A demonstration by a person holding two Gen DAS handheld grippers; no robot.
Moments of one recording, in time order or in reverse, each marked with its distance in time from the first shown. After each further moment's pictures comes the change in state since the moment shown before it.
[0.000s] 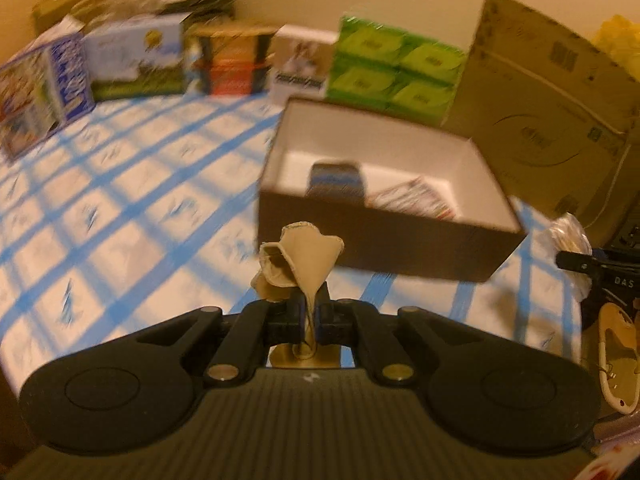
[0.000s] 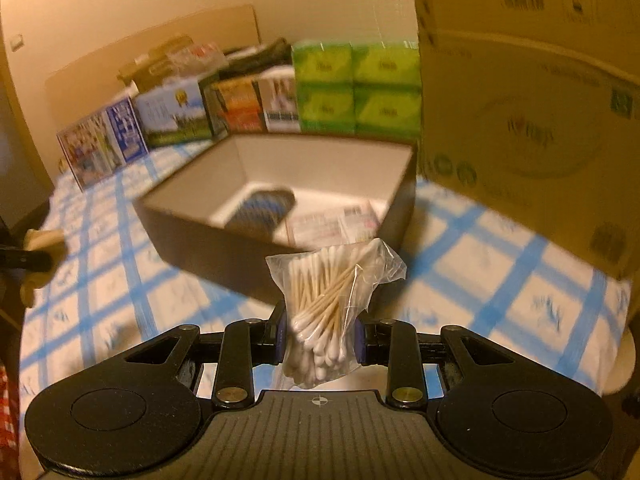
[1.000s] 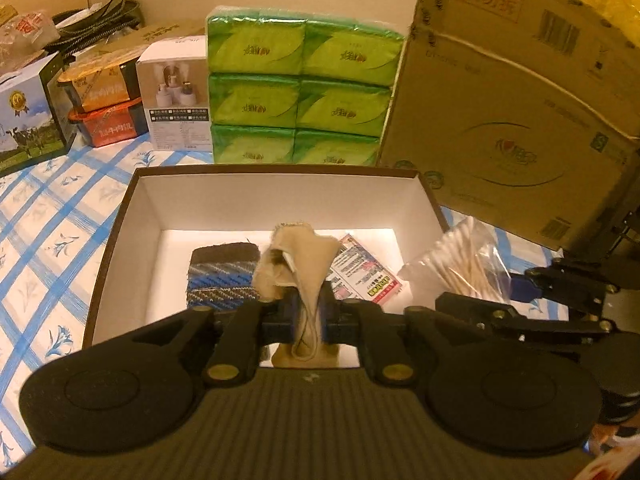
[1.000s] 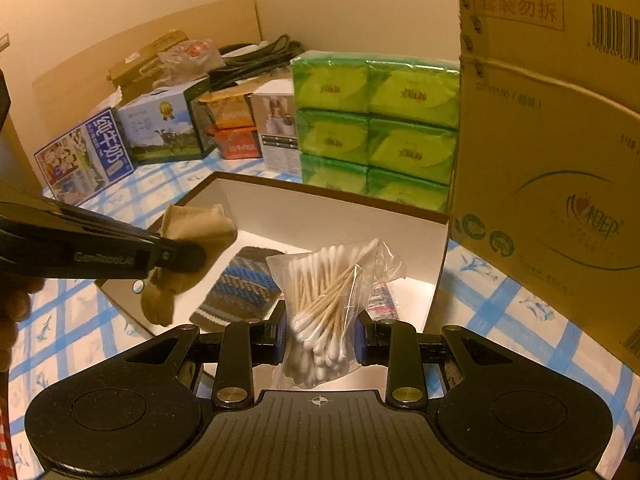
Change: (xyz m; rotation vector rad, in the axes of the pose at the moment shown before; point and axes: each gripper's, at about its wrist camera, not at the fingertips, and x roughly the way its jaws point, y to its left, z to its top) left arm 0.154 -0.111 0.134 0.127 0.100 -0.079; right arm 0.098 -0.009 0.106 -0.011 0.046 0.000
